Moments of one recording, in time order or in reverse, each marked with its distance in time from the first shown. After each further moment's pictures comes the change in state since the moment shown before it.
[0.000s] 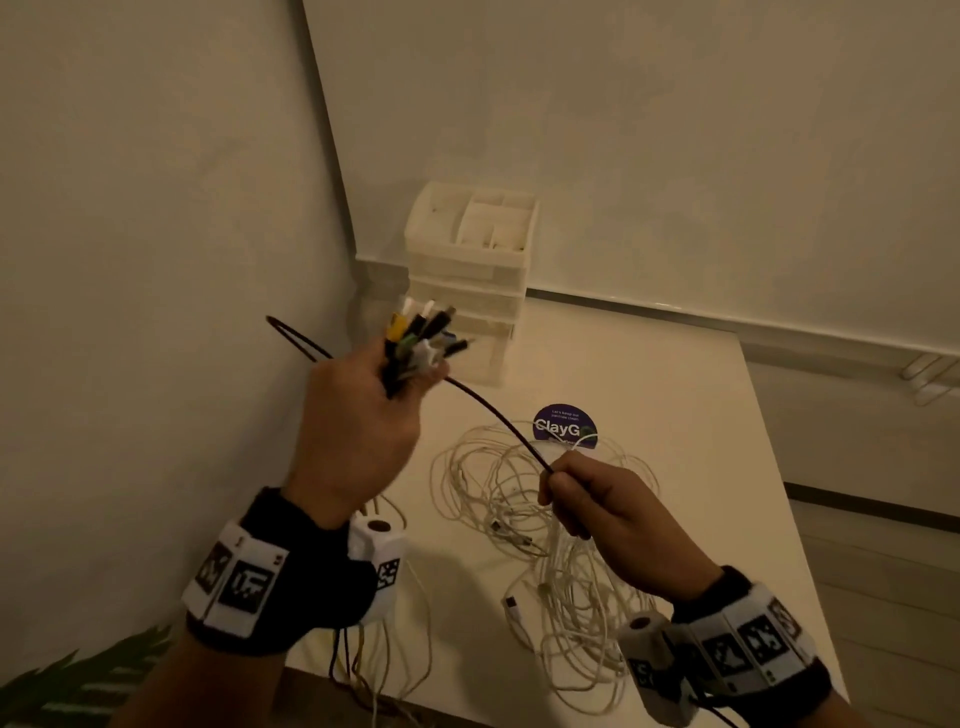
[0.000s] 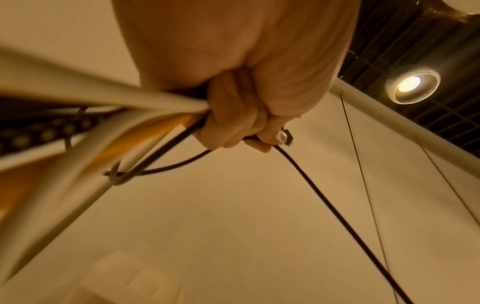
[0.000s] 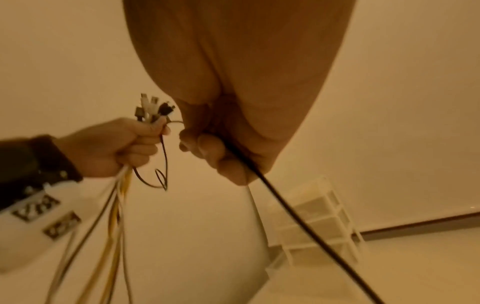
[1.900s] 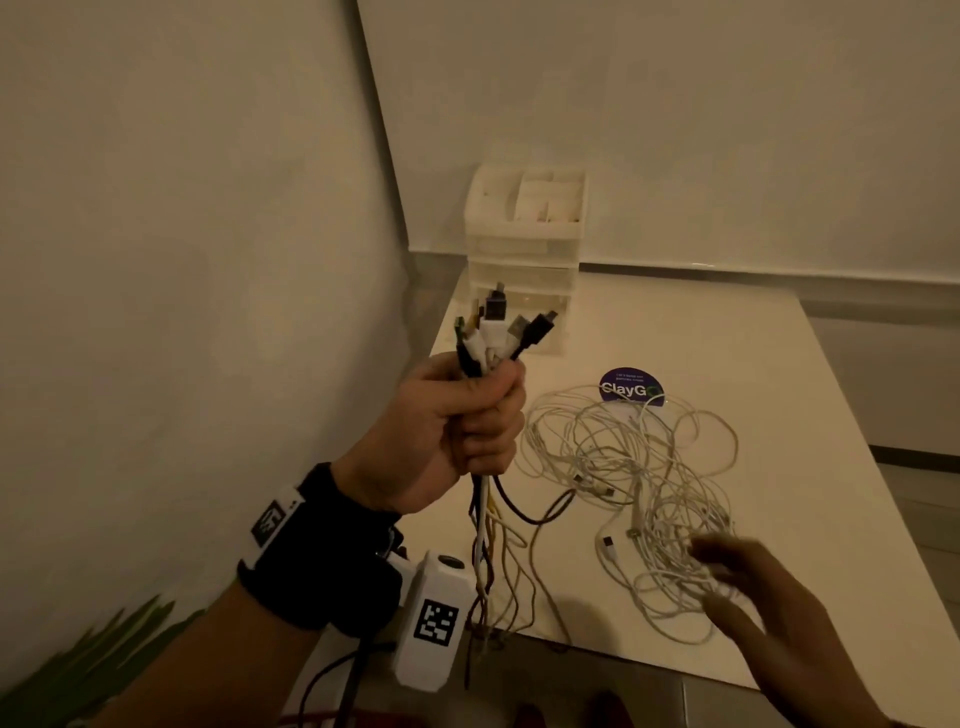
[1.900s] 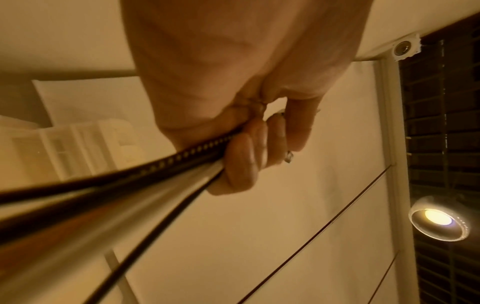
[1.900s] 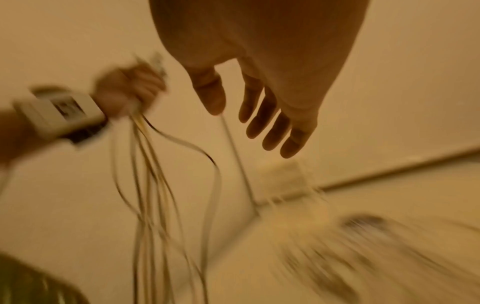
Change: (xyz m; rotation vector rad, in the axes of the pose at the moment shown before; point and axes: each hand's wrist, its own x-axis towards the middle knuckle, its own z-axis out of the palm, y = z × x) left_hand -0.033 -0.009 -0.085 -1.156 -0.811 -0.569; right_hand -0.131 -0.011 0.085 -0.042 0.369 0.277
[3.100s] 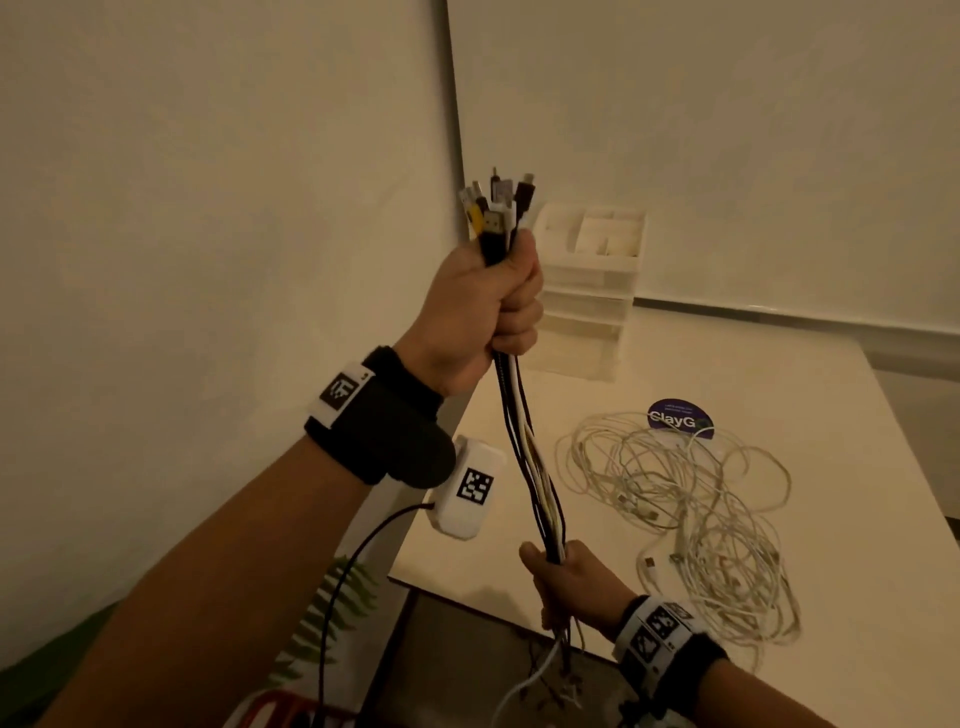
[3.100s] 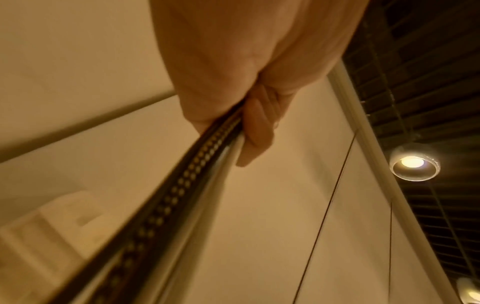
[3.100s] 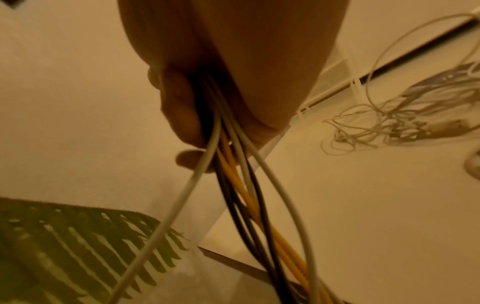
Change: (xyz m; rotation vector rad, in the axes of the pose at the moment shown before) left_hand 0.001 0.064 0.004 0.279 0.163 0.347; right_hand 0.064 0.003 0.173 0.135 -0.647 0.205
